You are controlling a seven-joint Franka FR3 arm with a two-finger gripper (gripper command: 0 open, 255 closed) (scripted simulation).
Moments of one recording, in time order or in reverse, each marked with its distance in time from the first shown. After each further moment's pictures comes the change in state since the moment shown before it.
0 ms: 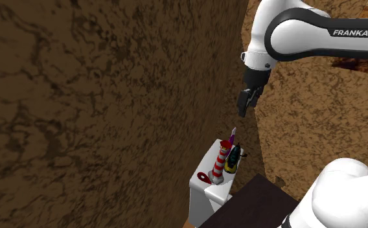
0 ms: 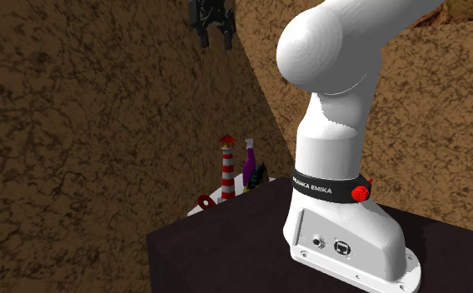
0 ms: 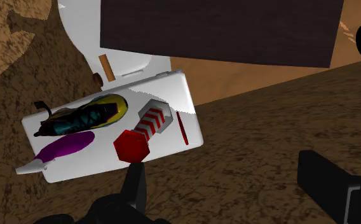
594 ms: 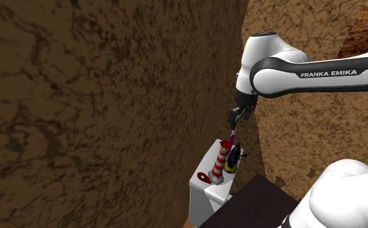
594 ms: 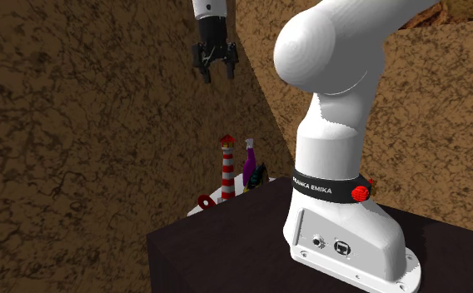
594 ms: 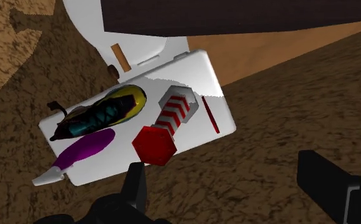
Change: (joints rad) arm -0.065 0.032 0.016 -0.208 -0.068 0.301 0.127
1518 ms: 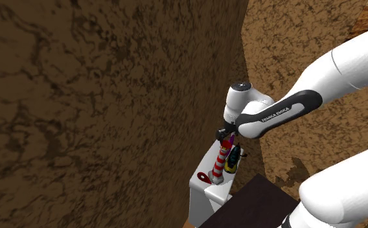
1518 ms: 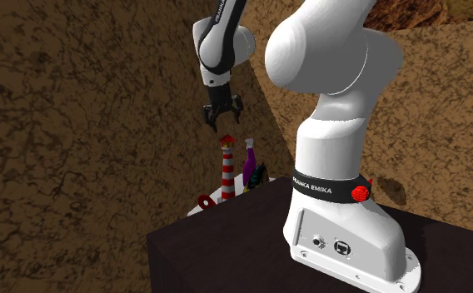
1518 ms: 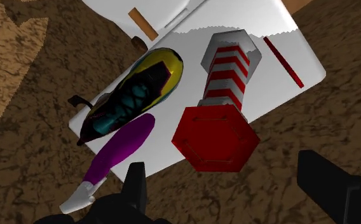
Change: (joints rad) arm -0.291 0.403 0.100 -0.144 -0.354 0.650 0.456
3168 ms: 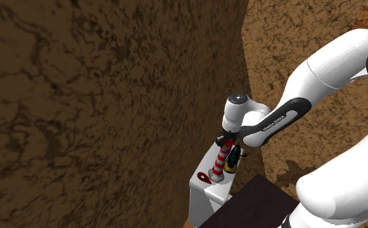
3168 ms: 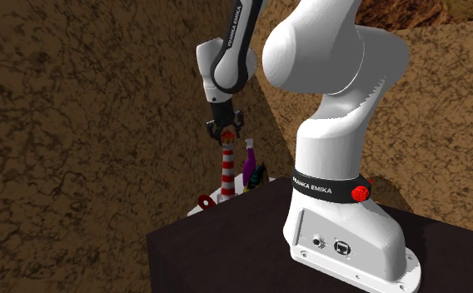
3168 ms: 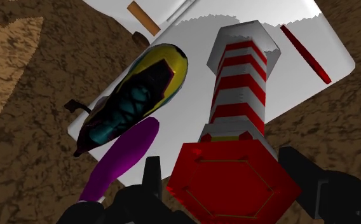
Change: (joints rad) arm -0.121 0.159 0.046 0.013 -0.258 0.139 0.246
